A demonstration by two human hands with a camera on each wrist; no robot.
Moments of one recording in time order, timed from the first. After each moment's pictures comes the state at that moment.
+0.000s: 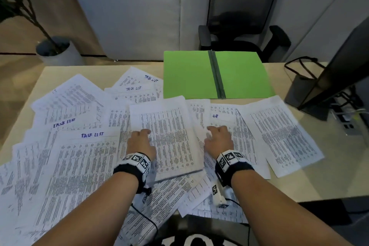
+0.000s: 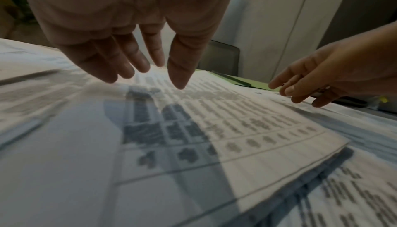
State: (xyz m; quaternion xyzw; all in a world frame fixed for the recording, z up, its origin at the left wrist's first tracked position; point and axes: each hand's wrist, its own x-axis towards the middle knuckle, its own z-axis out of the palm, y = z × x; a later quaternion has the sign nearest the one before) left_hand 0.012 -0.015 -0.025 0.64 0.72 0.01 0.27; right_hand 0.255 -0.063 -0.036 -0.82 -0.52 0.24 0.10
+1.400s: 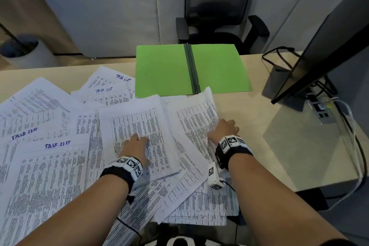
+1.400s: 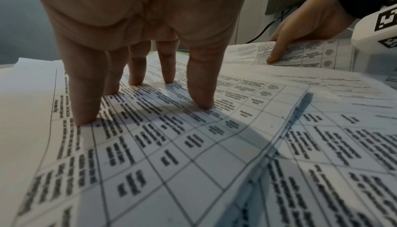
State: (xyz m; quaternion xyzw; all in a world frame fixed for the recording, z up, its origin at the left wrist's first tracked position) left_hand 0.065 -0.016 -0.034 0.74 0.60 -0.17 0.24; right_hand 0.343 -0.049 -0.030 -0.89 -0.36 0.28 0.01
